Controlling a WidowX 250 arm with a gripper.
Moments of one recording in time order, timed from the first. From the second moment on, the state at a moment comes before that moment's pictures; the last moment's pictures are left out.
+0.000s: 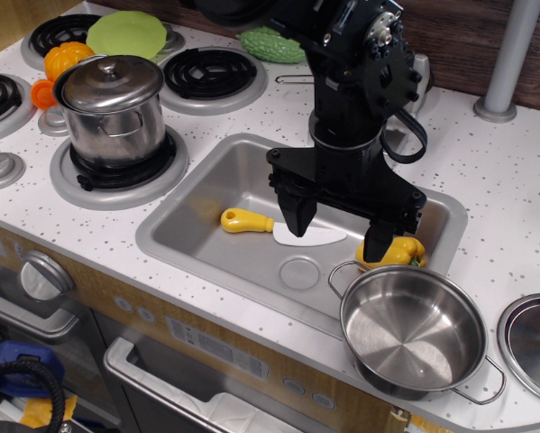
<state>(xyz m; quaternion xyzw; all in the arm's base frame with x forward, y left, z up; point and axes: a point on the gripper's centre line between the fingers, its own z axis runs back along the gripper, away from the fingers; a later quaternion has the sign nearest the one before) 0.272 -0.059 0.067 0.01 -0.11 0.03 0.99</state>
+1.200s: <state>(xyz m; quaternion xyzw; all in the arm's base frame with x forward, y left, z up) 0.293 -0.120 0.042 0.04 -0.14 -0.31 0.94</state>
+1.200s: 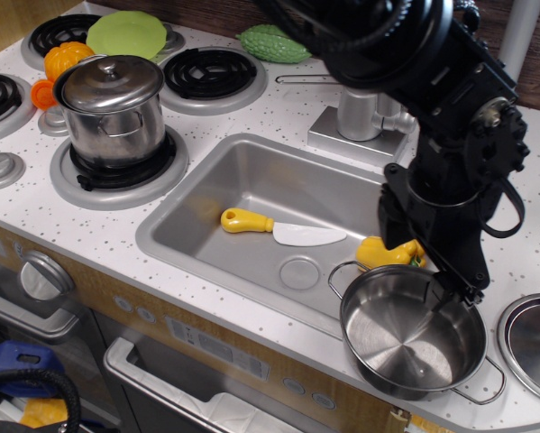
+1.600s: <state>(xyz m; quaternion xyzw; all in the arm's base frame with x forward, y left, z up) 0.302 -0.122 0.032 0.02 -0.13 -0.34 0.93</state>
